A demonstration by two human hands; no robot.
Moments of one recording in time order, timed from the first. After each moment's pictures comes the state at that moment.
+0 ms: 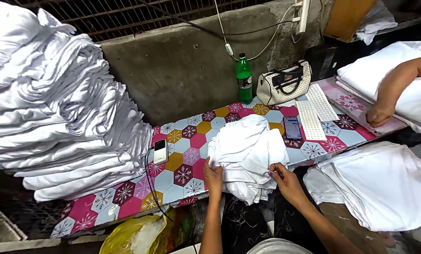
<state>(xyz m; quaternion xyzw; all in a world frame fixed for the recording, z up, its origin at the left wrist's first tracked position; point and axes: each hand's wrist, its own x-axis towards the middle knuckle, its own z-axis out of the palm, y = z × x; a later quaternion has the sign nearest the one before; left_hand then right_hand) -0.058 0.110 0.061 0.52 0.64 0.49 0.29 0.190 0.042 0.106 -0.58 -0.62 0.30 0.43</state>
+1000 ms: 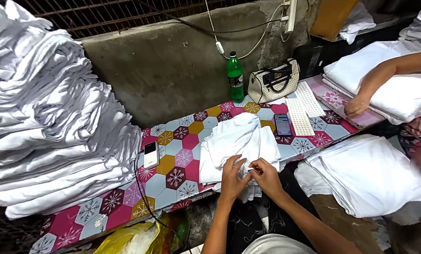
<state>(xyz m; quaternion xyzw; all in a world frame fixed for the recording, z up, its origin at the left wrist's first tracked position) -0.002 0.095 0.073 0.78 0.42 0.43 0.18 0.154 0.058 0.096 -0.58 -0.64 0.22 0.47</state>
